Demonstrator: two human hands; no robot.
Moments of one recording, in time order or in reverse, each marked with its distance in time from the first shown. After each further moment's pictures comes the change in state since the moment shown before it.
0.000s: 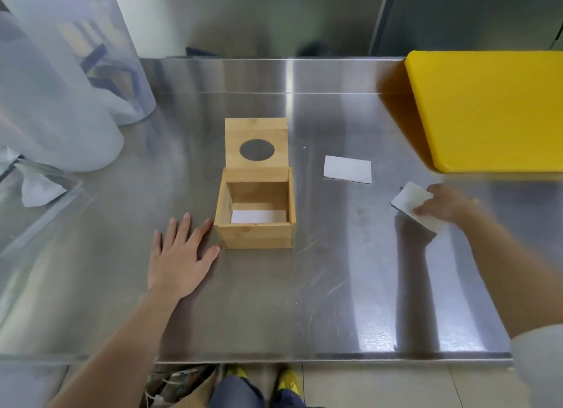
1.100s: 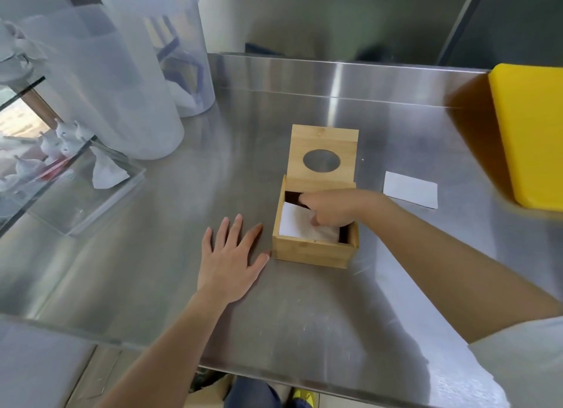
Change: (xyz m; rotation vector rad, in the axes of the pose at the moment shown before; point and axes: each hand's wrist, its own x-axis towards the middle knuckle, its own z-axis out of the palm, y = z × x) left_hand -0.001 -0.003 0.001 0.039 0.001 0.021; right_hand -0.091 -0.264 0.044 -0.451 -0.537 -0.885
